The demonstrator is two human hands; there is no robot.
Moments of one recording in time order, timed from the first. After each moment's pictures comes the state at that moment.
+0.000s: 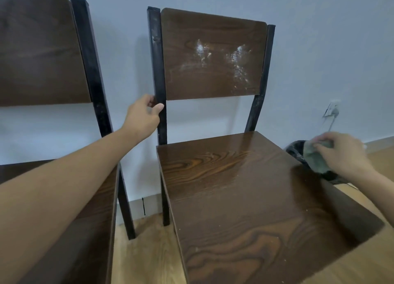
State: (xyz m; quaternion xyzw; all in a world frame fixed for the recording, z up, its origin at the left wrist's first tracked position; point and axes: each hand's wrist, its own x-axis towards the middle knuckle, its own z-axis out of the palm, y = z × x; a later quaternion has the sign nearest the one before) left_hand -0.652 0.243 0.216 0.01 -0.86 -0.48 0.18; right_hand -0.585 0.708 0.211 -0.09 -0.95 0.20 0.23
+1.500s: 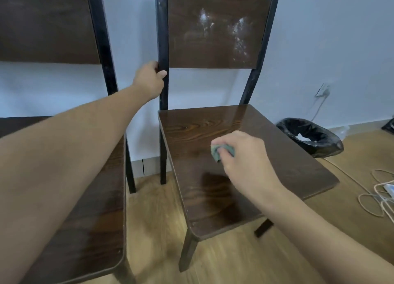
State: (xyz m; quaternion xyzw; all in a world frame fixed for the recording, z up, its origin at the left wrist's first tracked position) left_hand -0.639 0.262 0.235 0.05 -0.87 -0.48 0.13; right_hand -0.426 0.504 0.218 0.11 -0.95 0.27 0.15
